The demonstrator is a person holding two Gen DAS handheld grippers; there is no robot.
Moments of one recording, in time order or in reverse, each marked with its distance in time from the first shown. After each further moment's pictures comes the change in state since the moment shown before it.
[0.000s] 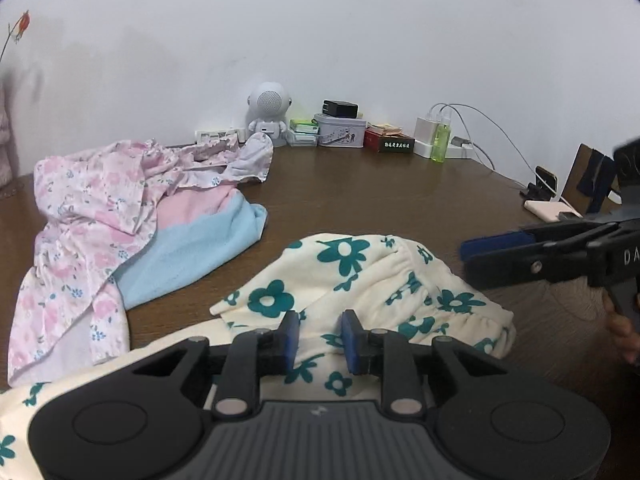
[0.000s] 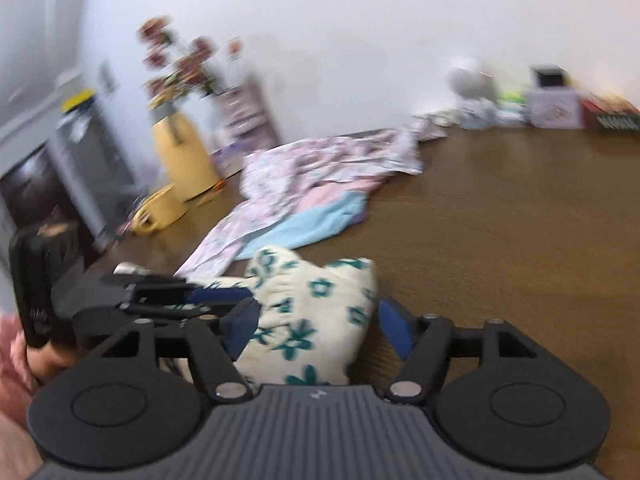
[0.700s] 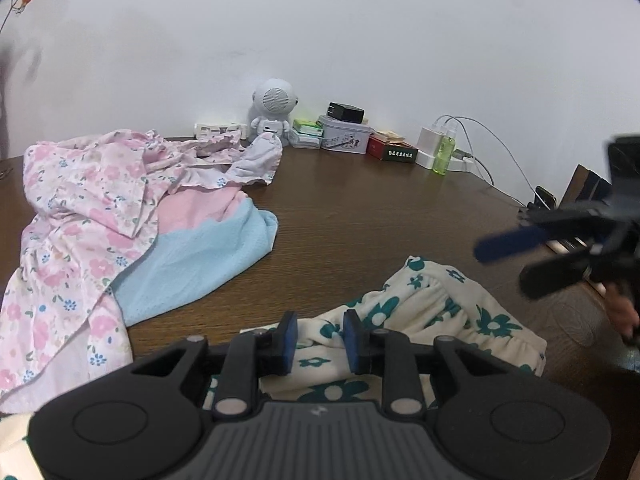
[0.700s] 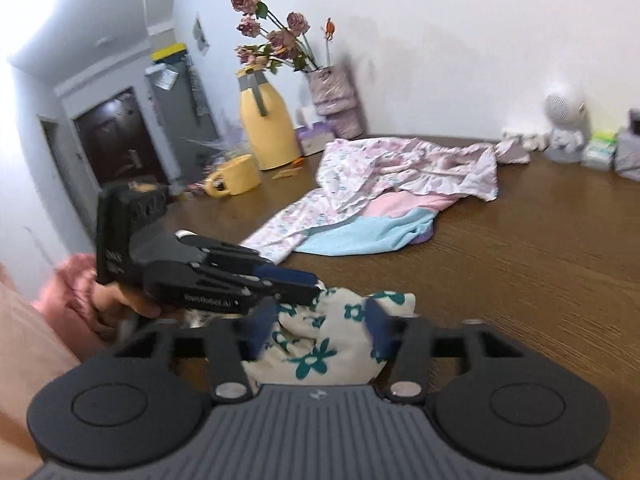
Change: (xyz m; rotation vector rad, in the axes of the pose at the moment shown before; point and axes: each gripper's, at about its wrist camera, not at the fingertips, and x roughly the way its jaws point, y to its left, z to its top) left arm 0.015 0.028 0.013 -0.063 -0.003 -0.053; right arm 0.007 0.005 0.028 -0.283 0.079 0.204
